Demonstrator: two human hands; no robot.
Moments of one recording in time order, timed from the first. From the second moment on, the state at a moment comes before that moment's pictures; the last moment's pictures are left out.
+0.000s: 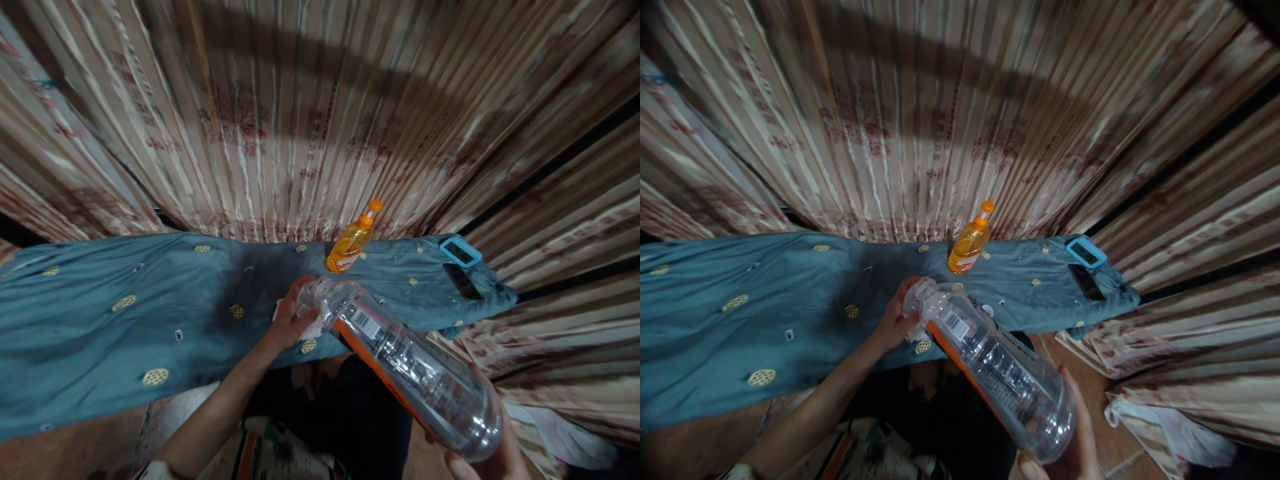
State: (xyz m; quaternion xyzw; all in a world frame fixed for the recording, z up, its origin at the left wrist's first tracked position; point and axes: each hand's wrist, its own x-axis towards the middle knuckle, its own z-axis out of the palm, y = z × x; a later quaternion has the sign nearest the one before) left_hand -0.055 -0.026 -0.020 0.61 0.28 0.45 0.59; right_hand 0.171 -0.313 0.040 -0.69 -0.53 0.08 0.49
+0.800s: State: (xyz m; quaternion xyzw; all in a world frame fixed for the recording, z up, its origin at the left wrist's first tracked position) left_hand -0.056 -0.026 -0.019 0.61 0.28 0.45 0.59; right_hand 0.169 -0.311 0.043 -0.69 -0.52 0.07 0.49
